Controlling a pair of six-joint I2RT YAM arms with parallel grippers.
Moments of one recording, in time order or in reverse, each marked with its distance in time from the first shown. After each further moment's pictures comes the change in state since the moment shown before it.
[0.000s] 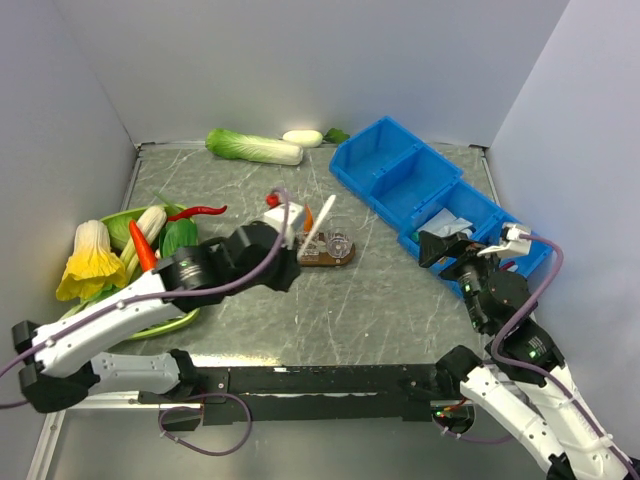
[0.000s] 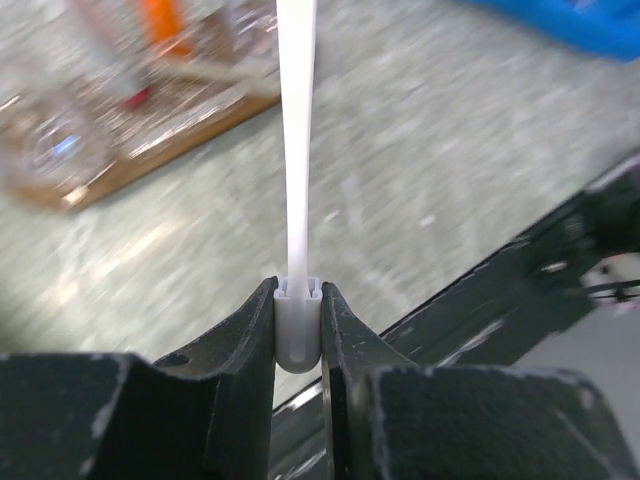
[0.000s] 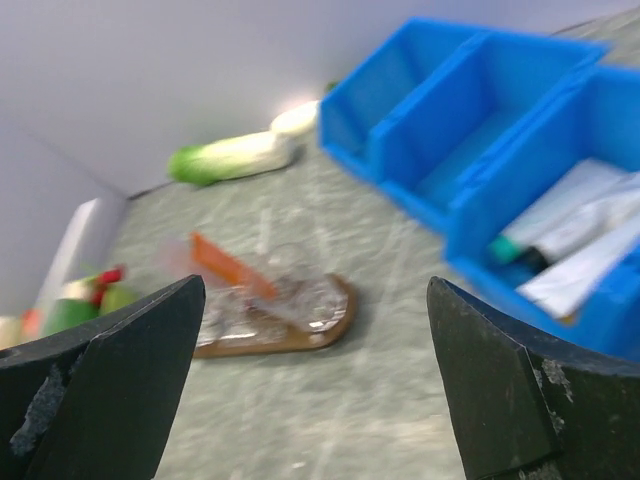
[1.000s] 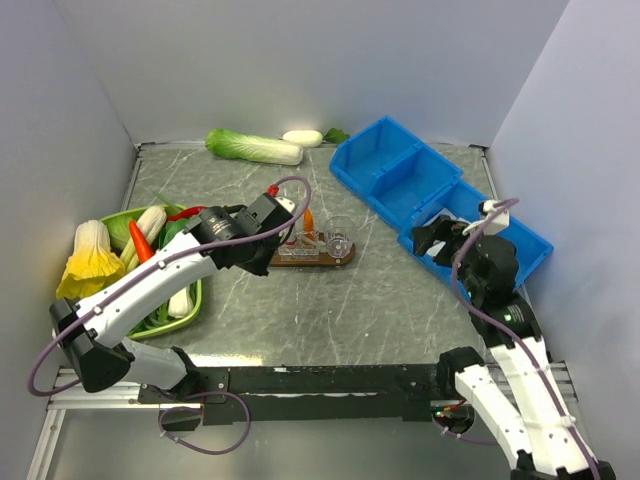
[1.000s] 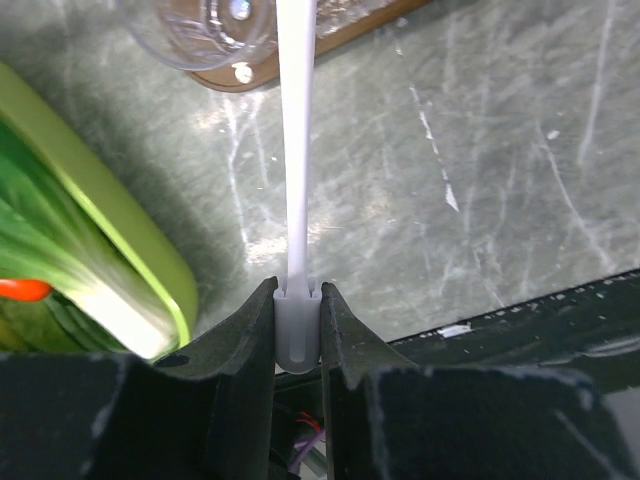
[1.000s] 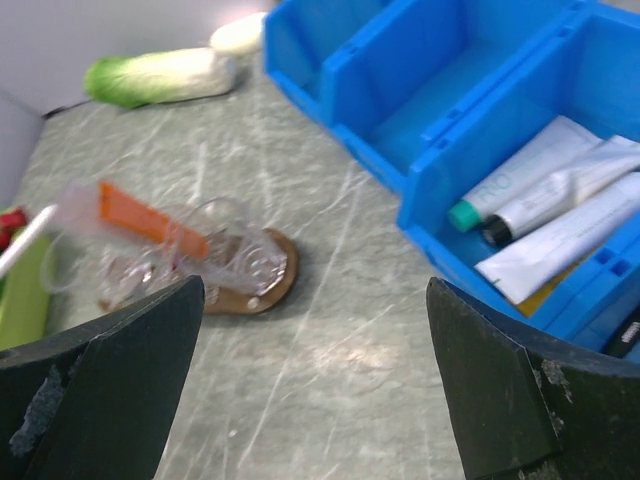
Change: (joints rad) left arm 0.230 0.226 0.163 -0.412 -0.029 0.145; right arm -0.343 0.179 -0.011 0.007 -0.406 -0.106
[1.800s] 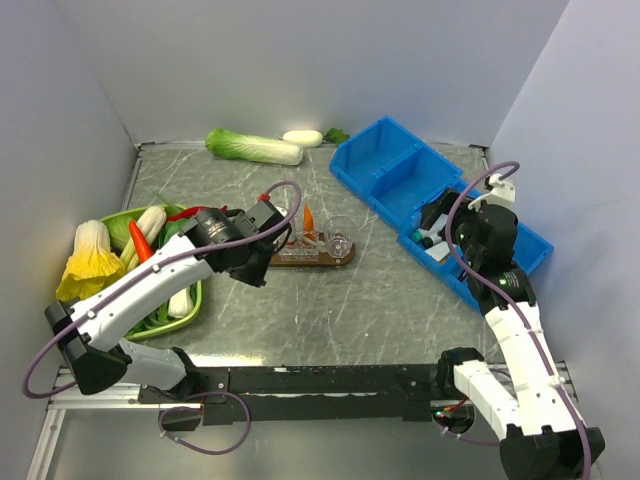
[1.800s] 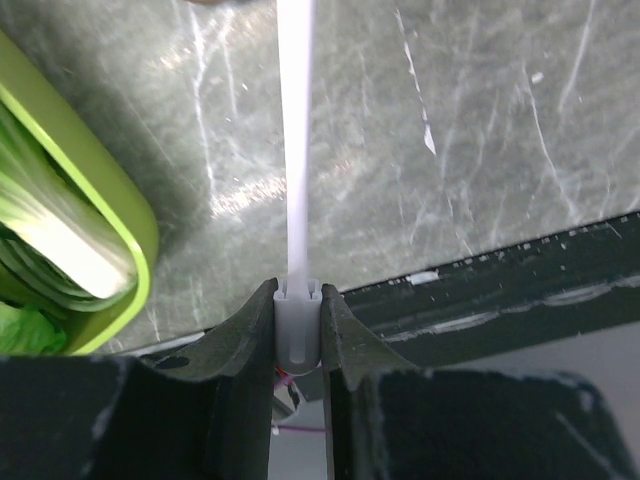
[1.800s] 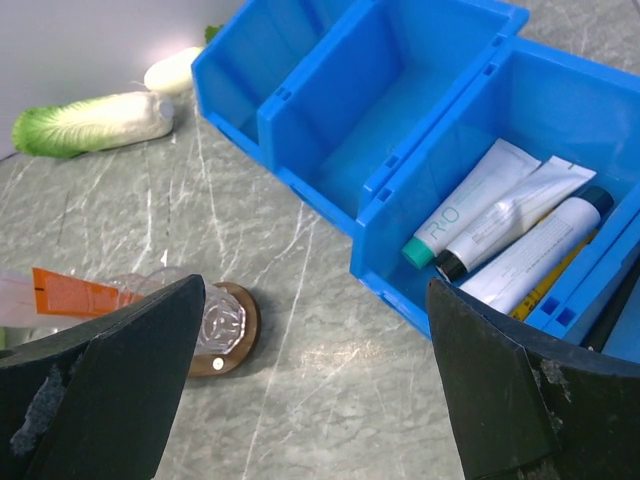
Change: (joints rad) left arm -0.023 -0.021 0.018 -0.133 0.042 -0.141; right arm -0.148 0.233 0.111 0.073 -0.003 -0.006
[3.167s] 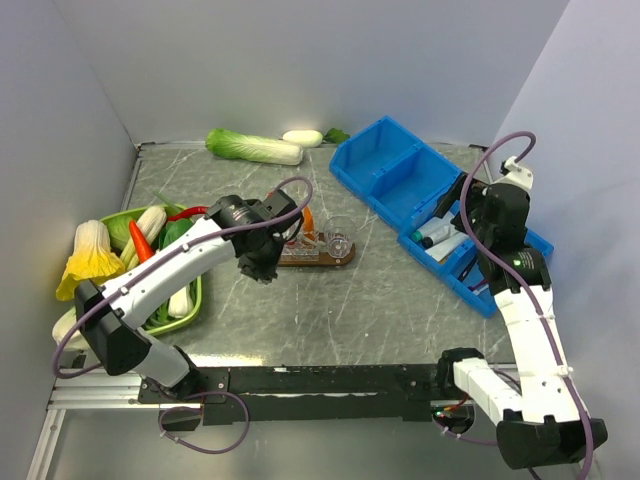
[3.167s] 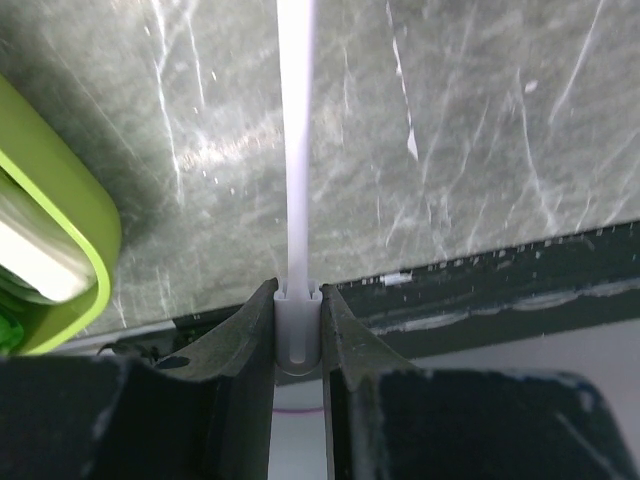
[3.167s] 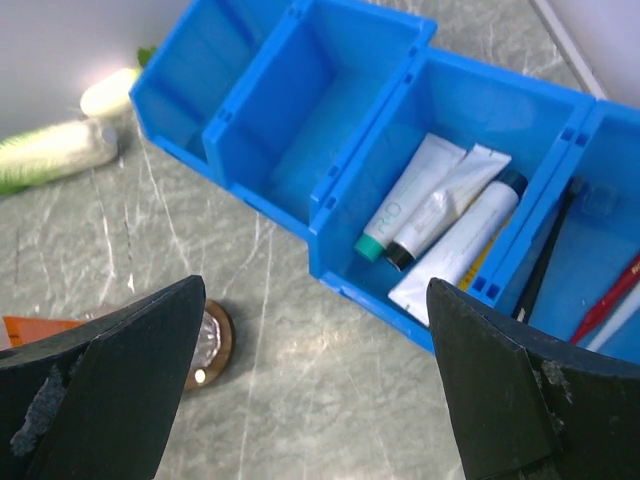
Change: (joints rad) left arm 0.053 0.149 0.051 -0.003 0.087 -0.039; right arm -0.036 0.100 0.231 -0.238 0.105 0.012
